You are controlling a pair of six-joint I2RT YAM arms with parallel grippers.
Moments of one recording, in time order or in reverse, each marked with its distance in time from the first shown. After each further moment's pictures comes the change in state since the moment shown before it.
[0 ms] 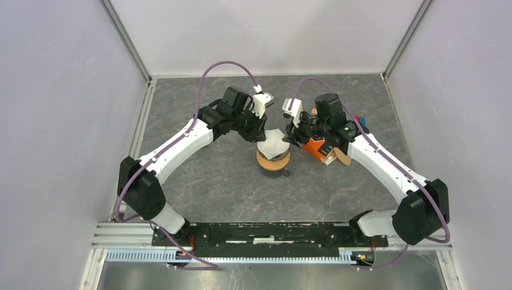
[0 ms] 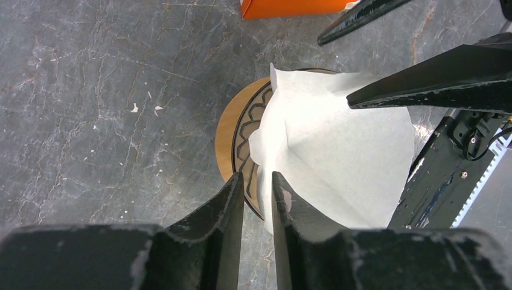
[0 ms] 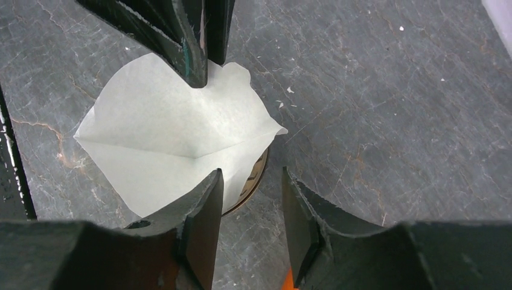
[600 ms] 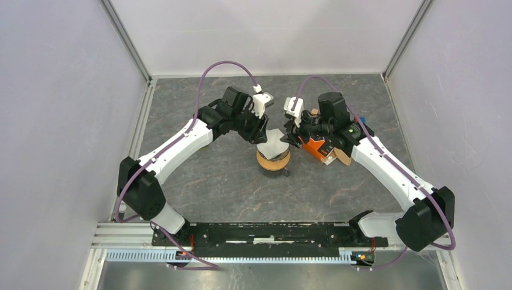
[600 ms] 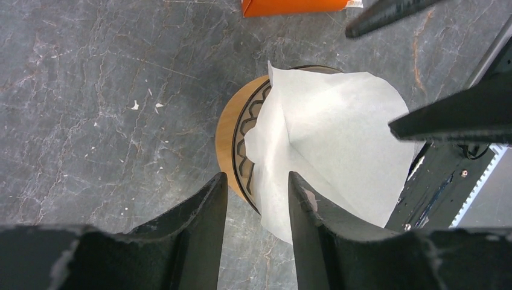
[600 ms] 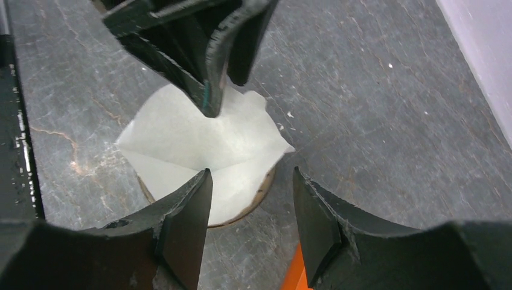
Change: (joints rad) left arm 0.000 -0.002 0.002 -0.010 -0.003 0.000; right arm 0.008 -0.048 0.025 0.003 -0.032 -0.008
